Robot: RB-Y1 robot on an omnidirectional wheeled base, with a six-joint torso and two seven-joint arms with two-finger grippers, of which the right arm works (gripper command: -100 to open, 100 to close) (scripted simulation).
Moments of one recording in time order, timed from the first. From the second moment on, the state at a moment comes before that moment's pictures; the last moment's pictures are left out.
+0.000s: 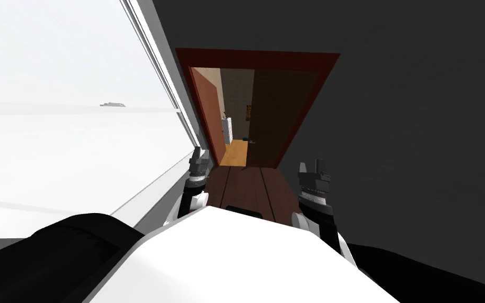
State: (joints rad) arm 0.54 -0.01 -0.02 -2.31 0.08 -0.43 -0.11
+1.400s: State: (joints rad) arm 0.44 -0.07 0.11 -2.04 0.08 -0.50 -0.13
